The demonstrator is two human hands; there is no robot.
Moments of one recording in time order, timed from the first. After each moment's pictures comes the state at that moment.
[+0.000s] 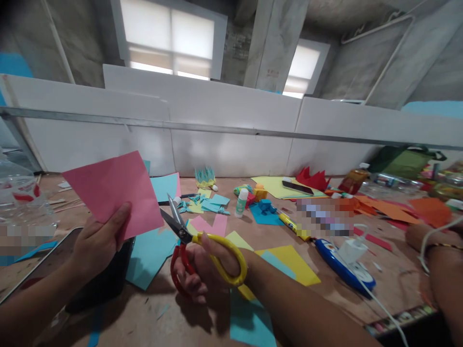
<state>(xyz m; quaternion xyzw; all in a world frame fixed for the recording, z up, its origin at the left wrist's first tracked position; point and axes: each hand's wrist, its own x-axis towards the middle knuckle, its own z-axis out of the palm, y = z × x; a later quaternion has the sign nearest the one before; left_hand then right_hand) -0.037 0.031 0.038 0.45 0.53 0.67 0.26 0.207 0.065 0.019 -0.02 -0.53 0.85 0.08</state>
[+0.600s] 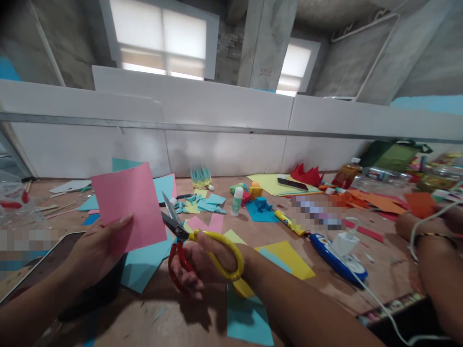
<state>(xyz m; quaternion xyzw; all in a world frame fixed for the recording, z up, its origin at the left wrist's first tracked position) -0.027 0.033 0.031 0.30 0.33 0.68 0.59 0.214 0.074 0.012 -0.01 -0.56 0.82 0.11</state>
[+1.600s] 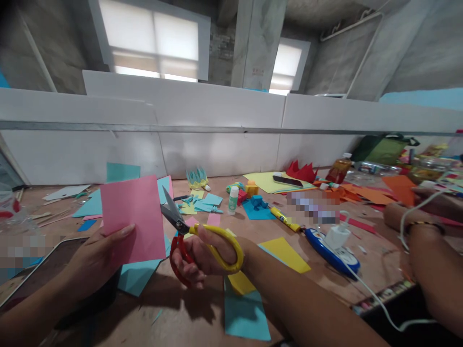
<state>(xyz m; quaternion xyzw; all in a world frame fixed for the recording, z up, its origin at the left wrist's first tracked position) -0.020 0.023 0.036 0.35 0.37 0.61 0.61 0.223 0.081 0.021 -0.05 -0.56 0.82 0.11</state>
